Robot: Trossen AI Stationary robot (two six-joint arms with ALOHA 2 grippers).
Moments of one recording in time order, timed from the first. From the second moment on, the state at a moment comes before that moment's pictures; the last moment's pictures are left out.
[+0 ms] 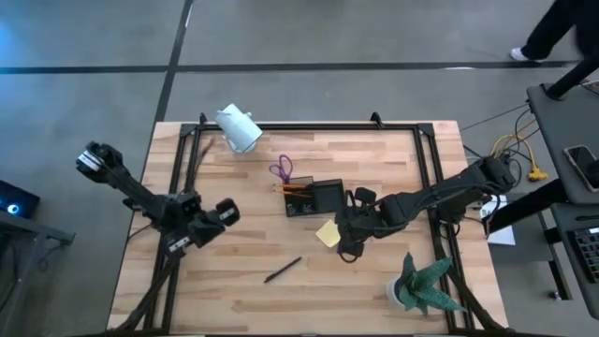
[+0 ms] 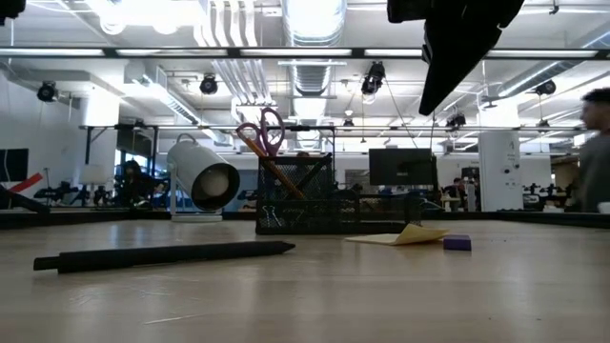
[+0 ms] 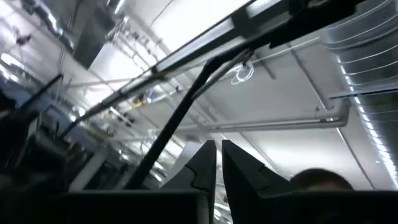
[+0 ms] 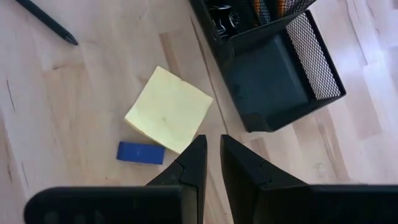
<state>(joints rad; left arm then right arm) -0.61 1.13 0.45 1.57 -0.27 -0.44 0.33 1.59 1.25 -0.93 0.36 0.57</state>
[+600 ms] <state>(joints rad) -0.60 0.95 0.49 1.56 -0.02 -0.14 0.33 1.59 1.25 -0.93 0.36 0.54</state>
